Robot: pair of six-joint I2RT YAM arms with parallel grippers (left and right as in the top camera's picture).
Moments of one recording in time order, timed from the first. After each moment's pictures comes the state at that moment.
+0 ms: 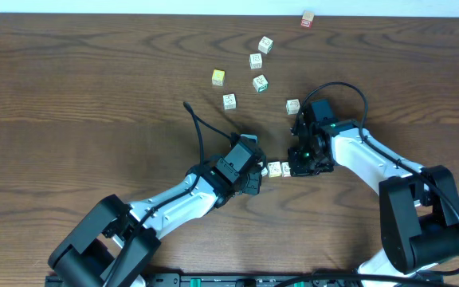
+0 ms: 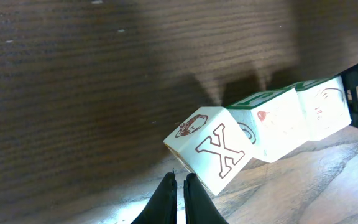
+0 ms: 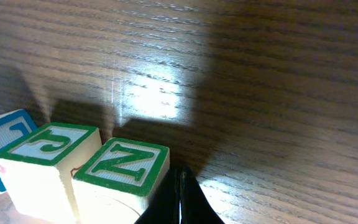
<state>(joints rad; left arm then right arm) -0.78 1.66 0.80 -0.15 0.05 -0.61 0.29 1.78 0.98 -0.68 -0.22 0.18</state>
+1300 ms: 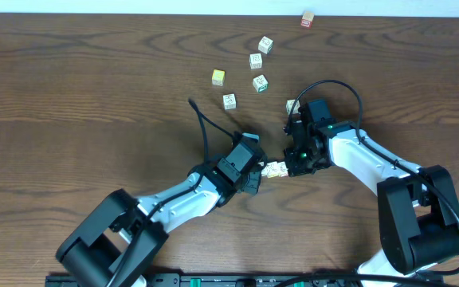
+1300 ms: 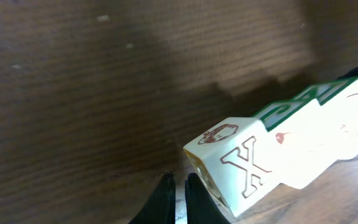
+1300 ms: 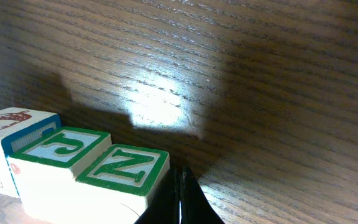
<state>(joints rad) -0.78 1.72 0.80 -0.10 0.00 -0.52 0.31 1.78 0.97 -0.62 -0.23 0.09</state>
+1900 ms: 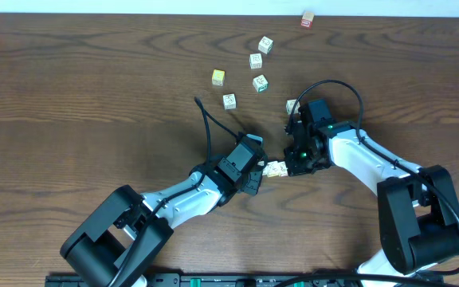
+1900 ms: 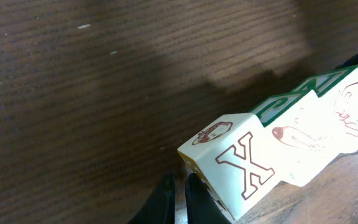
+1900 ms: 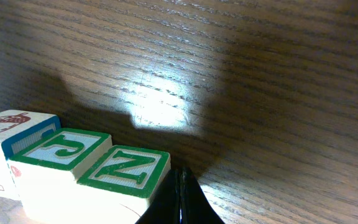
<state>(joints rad) -0.78 1.73 0.80 -0.08 0.02 -0.45 0.31 1.78 0.97 -0.62 -0.24 0.12</state>
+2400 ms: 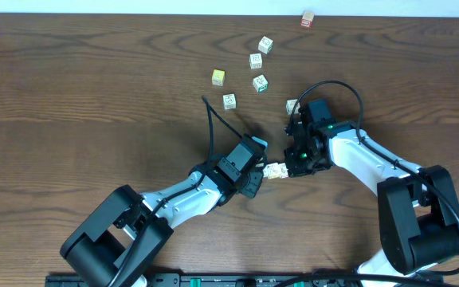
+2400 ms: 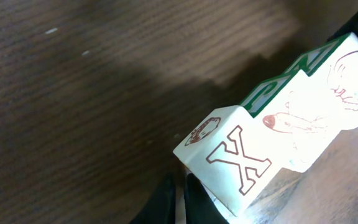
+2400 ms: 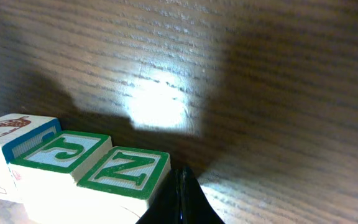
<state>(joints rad) -0.78 1.73 0.80 -0.10 0.05 -0.30 0.31 1.78 0.97 -0.64 -0.24 0.13</state>
